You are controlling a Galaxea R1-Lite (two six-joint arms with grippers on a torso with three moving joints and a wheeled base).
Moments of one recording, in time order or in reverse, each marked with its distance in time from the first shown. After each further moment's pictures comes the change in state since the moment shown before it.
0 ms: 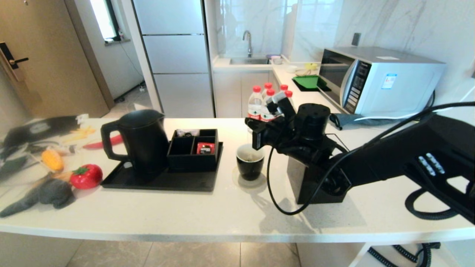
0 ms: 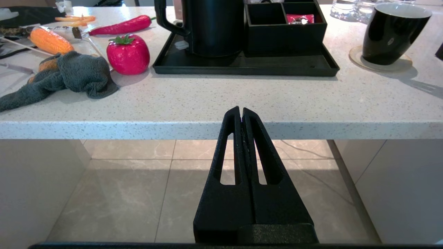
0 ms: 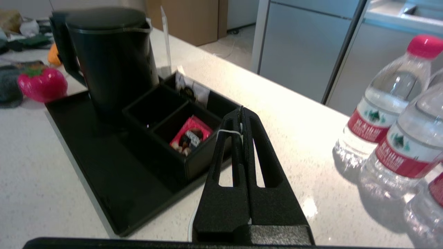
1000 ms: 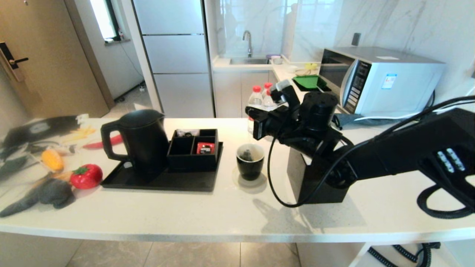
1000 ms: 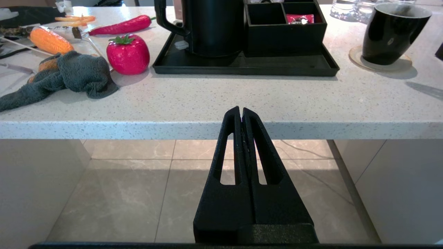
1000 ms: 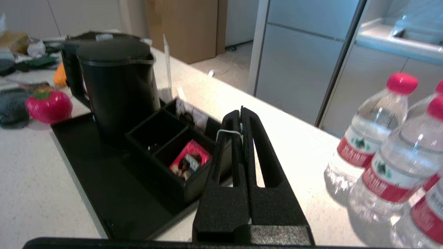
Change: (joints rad) left arm 0.000 0.000 0.000 0.000 0.000 0.000; right arm -0.001 -0.032 -0.019 0.016 0.000 0.000
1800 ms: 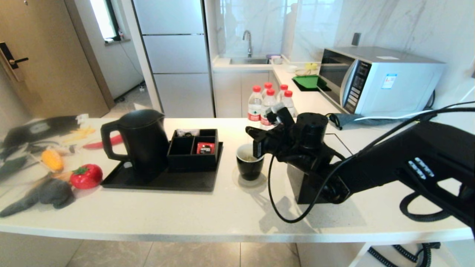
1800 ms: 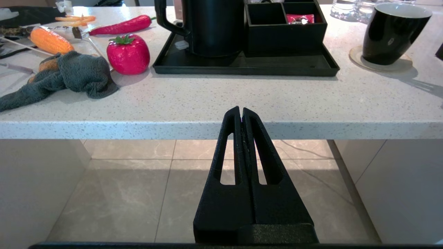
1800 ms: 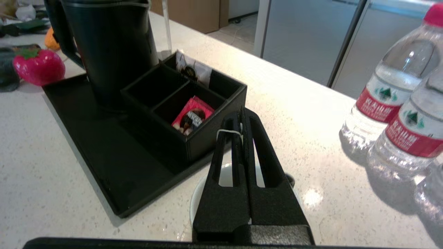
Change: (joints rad) left arm 0.000 -0.001 0.000 0.000 0.000 0.000; right arm -0.001 0.055 0.077 -0.061 0.001 0.004
